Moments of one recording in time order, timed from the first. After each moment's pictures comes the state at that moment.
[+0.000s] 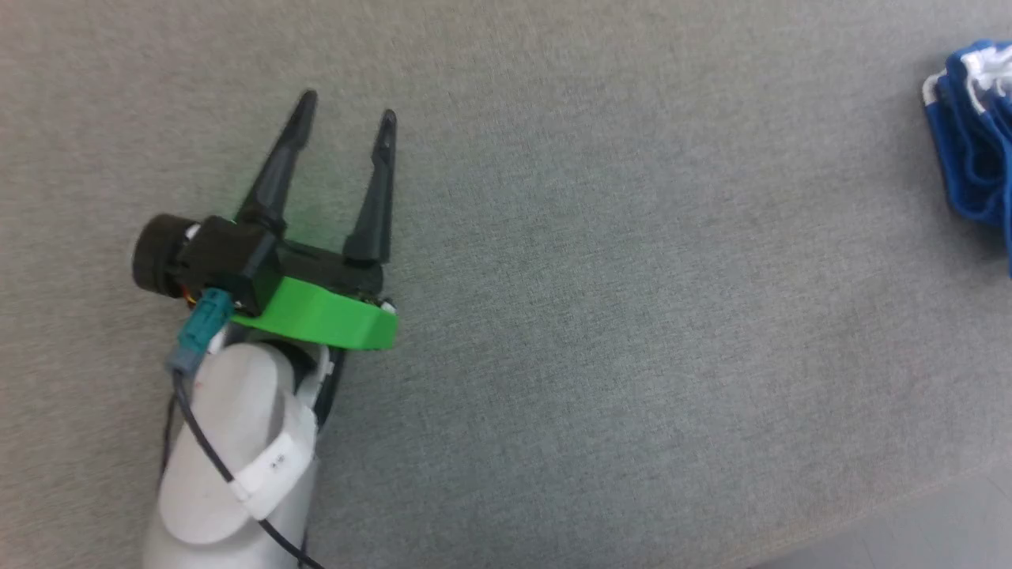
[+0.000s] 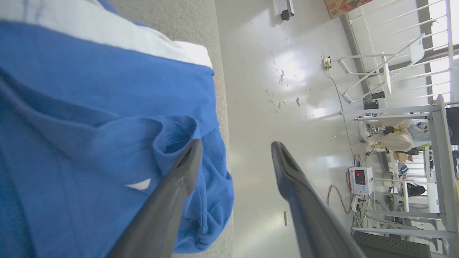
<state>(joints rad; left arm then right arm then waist) -0.44 0.14 -0.19 0.03 -0.16 -0.12 -0.24 -0.74 -0.52 -0.18 0.72 -0.27 0.13 0.19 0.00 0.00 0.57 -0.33</state>
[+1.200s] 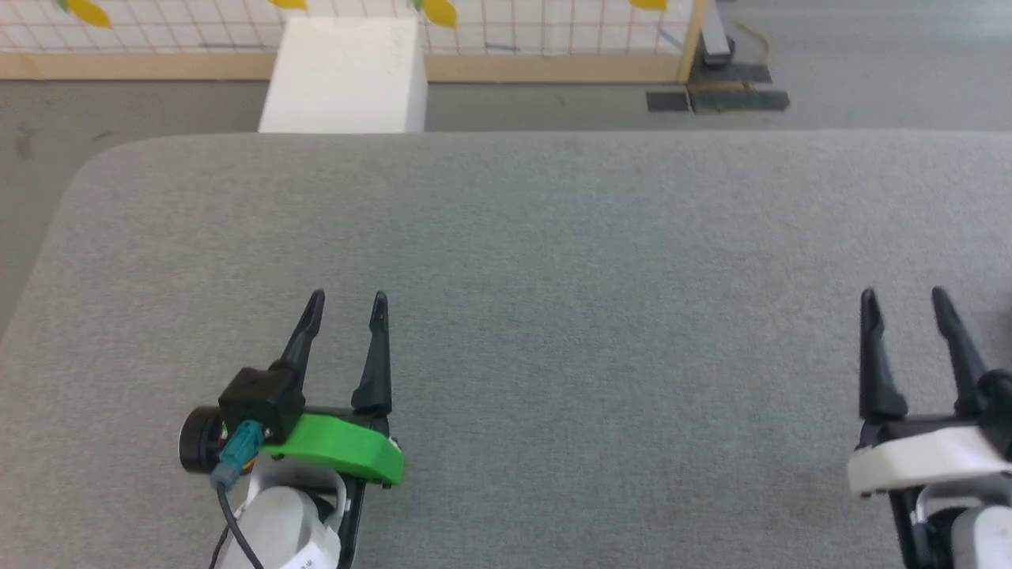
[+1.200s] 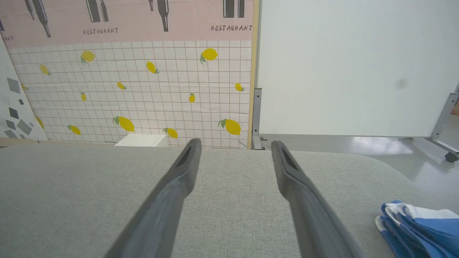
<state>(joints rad) -0.16 0.05 -0.12 0.14 -0.20 -0.06 -0.26 -0.05 -0.08 -0.16 0.01 0.08 0.13 -0.20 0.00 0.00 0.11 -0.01</state>
